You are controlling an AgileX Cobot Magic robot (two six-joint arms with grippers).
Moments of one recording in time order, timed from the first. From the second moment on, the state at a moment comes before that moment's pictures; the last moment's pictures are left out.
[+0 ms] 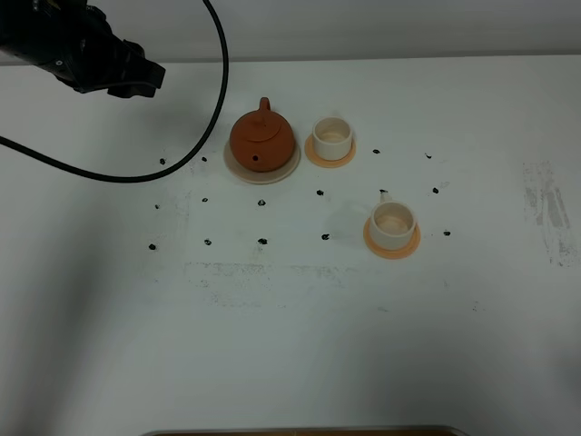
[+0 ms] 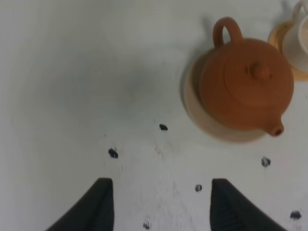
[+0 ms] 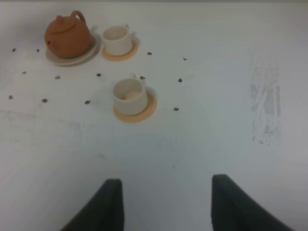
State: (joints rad) left arm -0.16 1.84 -1.50 -0.27 0.67 0.38; right arm 0.00 -0.01 -0.50 0.25 1.09 -0.22
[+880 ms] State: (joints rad) left arm -0.20 1.98 -1.68 -0.29 0.79 0.28; right arm 0.00 -0.01 -0.50 0.26 1.09 -0.22
